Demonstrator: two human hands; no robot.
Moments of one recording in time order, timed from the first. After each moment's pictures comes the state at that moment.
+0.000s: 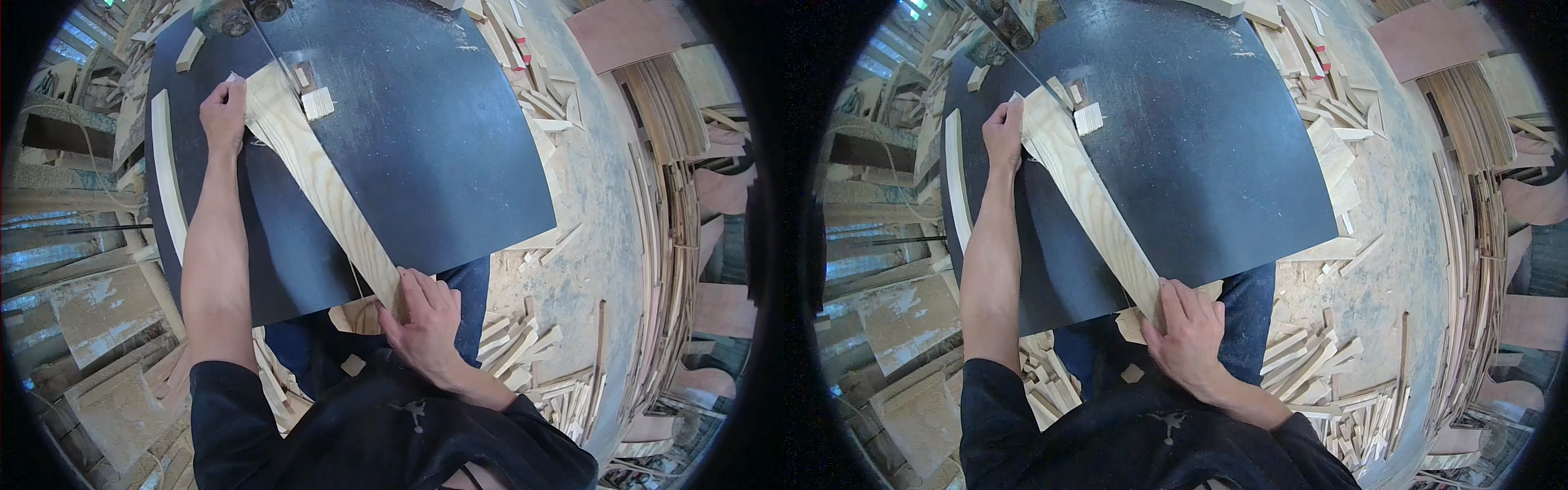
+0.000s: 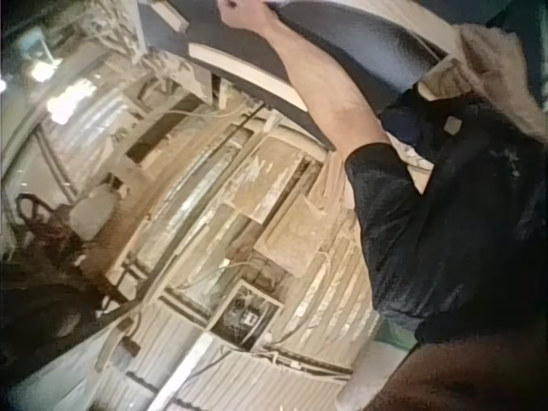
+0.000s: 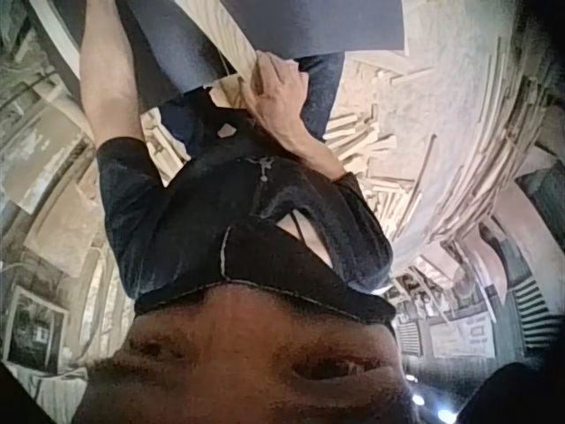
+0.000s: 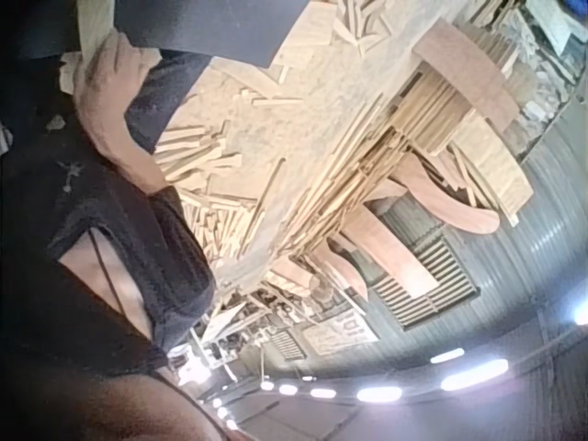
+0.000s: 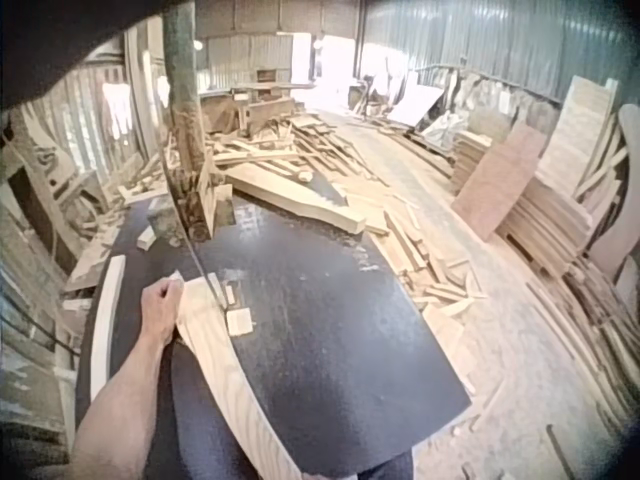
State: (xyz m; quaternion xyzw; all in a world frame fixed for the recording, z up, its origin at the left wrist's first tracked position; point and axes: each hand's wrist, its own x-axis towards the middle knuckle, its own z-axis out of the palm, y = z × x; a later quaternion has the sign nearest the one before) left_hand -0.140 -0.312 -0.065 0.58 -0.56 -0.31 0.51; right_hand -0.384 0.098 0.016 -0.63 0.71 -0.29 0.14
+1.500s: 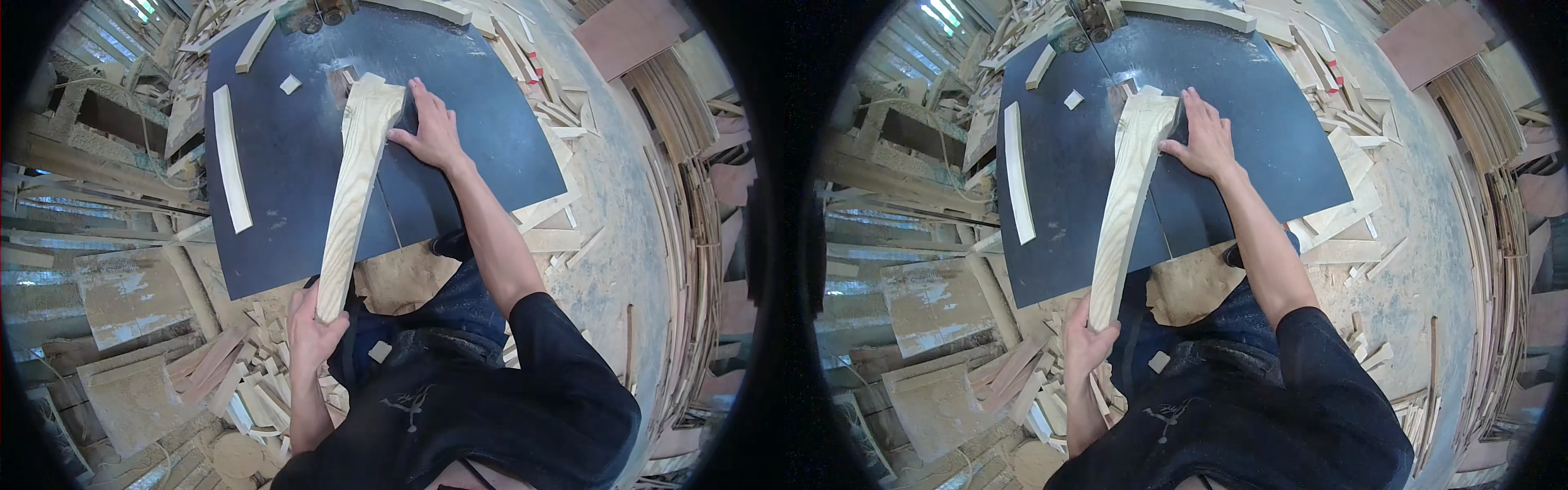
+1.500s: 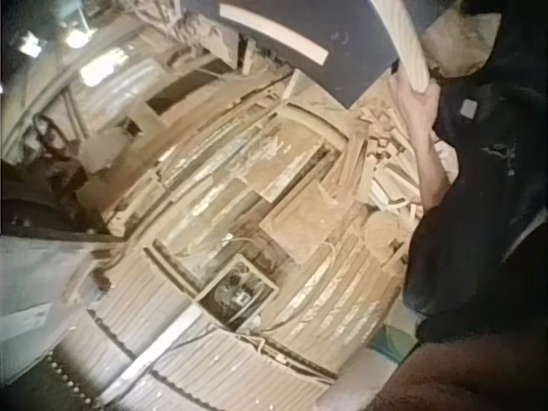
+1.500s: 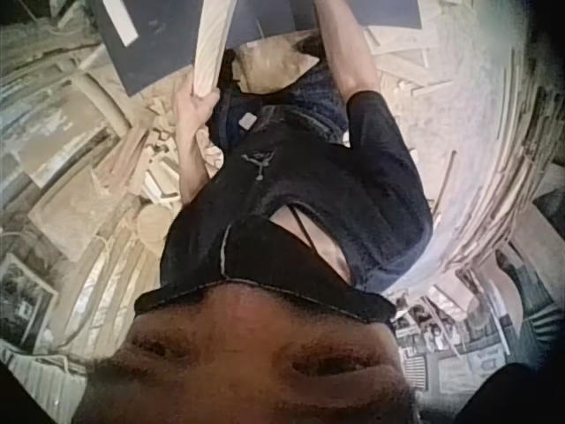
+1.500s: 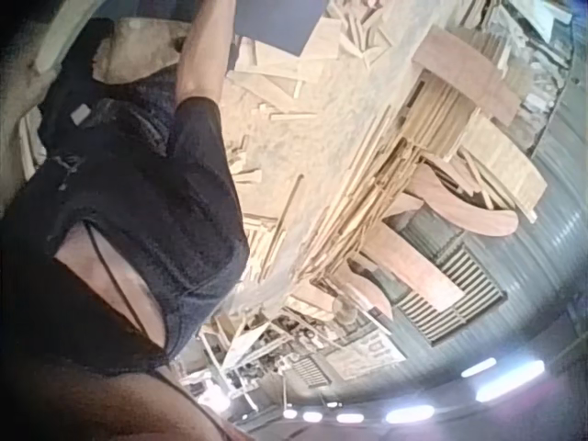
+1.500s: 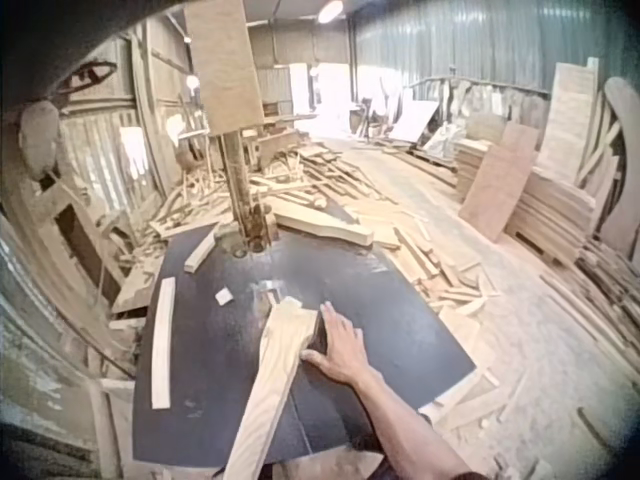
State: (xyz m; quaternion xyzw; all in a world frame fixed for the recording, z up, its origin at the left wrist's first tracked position) left_hand -0.098 0.142 0.031 0.64 -0.63 -0.39 0.22; right_hand -0.425 -0.103 -0.024 -0.69 0.64 -0.33 0.09
